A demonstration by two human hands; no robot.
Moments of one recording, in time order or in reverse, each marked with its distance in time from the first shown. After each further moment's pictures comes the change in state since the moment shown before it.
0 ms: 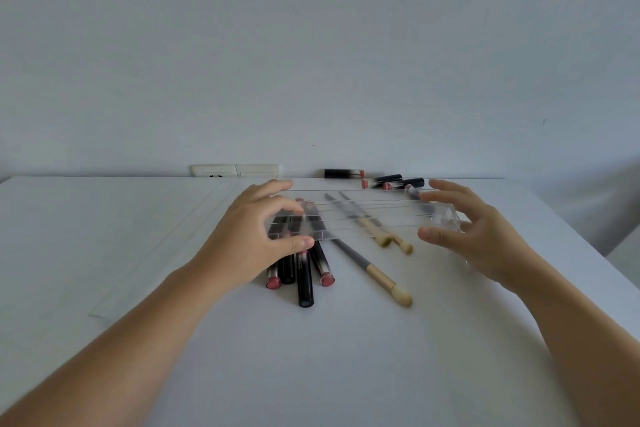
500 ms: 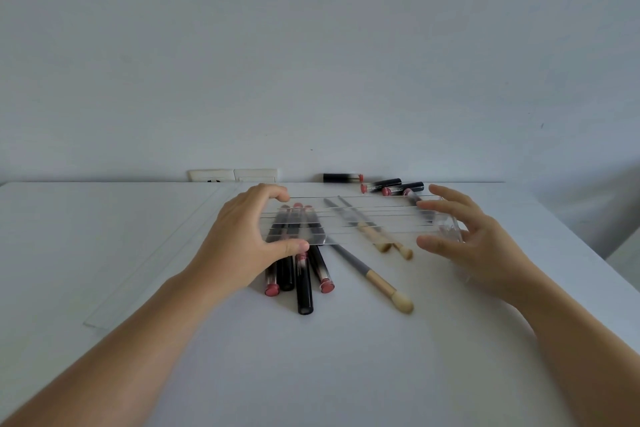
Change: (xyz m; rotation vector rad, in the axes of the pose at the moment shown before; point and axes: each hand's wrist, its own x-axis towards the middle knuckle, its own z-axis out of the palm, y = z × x) left_hand 0.000 -0.010 0.003 0.008 0.093 -0.001; right_hand -0.006 0.003 0.006 -0.010 0.026 0.000
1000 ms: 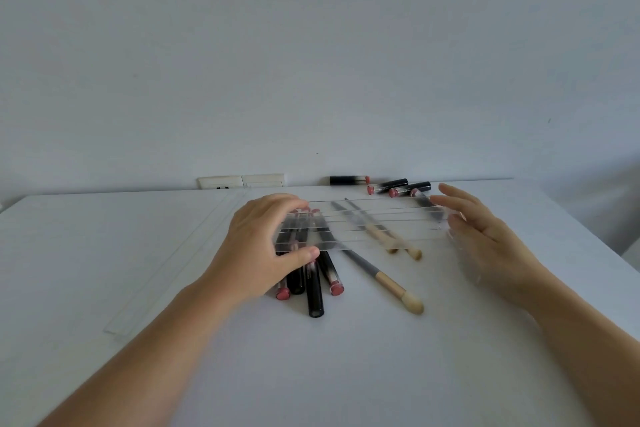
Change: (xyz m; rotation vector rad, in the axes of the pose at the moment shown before) left_hand -0.003 0.003 0.000 0.145 -0.020 0.138; right_hand -0.005 0.001 0.007 0.072 0.069 0.017
